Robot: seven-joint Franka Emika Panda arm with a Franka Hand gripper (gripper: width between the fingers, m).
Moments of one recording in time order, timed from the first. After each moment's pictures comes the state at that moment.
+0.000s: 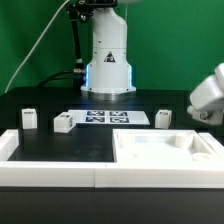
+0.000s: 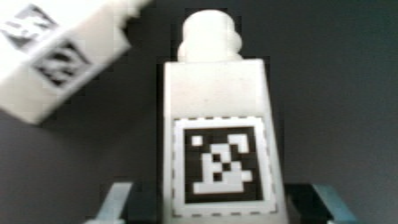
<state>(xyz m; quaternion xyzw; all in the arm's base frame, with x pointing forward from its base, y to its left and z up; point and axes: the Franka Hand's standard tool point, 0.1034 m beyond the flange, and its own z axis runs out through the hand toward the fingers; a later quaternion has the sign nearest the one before) 0.400 0.207 0.057 0.91 0.21 -0.34 0.10</state>
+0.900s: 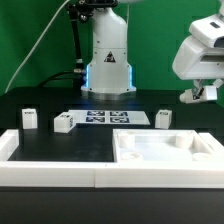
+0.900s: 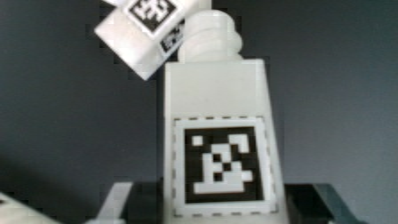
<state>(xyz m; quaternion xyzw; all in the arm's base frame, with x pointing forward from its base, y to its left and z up) 0.428 0.176 0.090 0.96 0.22 -0.14 0.04</state>
